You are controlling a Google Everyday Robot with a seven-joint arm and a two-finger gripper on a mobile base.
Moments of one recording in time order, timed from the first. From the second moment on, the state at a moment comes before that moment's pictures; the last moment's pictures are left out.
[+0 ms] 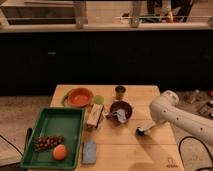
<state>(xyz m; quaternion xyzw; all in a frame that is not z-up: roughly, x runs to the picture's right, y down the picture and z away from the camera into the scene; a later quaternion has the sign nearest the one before) 0.304 0.183 0.836 -0.26 0.03 -0.23 0.94</state>
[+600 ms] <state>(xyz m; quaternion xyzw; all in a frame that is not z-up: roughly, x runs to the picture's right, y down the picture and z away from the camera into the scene) 0.252 0.206 0.827 -0.26 0.00 -0.30 0.92</state>
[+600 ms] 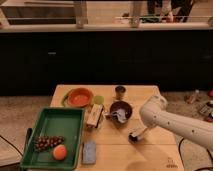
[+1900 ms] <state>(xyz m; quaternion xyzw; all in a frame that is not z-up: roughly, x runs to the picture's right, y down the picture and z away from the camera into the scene) 0.319 0.185 0.840 -0.28 0.05 -0.25 0.93</state>
